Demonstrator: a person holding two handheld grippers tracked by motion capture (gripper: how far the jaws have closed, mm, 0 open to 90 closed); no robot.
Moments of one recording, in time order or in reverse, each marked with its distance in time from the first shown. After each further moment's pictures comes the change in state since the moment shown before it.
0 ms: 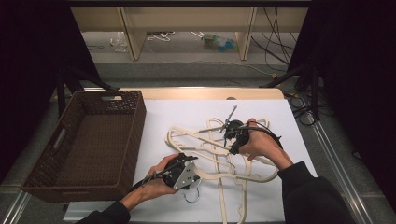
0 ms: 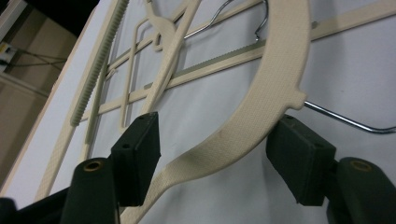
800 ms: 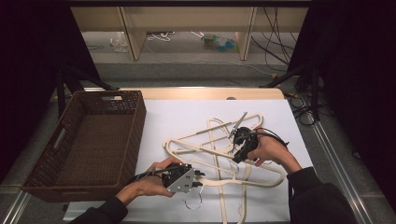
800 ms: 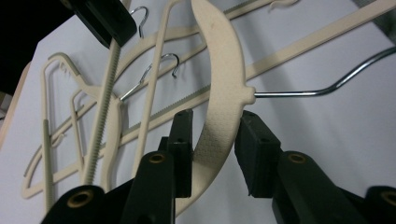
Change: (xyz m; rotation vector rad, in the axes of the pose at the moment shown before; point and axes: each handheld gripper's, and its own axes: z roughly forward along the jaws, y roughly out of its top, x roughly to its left) left arm 0.005 0.026 -0.023 -0.123 -0.250 0.120; right arm -0.011 -0.031 0.022 -0.061 0.158 0.001
